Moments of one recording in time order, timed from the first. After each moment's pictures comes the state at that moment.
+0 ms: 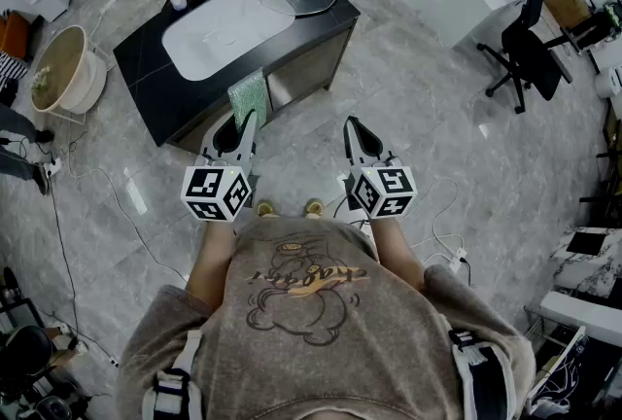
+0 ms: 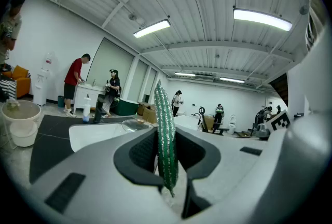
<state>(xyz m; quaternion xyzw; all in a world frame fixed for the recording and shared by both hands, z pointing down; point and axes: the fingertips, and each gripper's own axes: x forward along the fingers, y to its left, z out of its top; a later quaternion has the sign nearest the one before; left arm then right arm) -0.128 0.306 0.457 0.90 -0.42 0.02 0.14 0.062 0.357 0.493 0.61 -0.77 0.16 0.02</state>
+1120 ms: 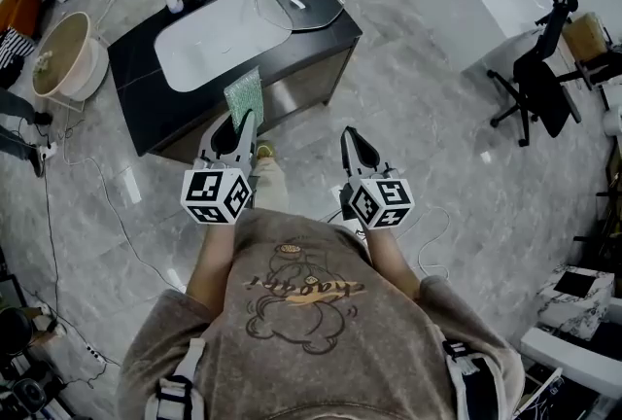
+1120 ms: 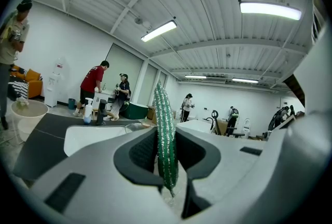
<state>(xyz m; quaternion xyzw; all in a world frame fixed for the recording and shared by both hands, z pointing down) -0.067 0.240 0.475 0.87 -0.48 0.00 0.13 0.127 0.290 0.525 0.58 -0.79 0.18 -0.01</state>
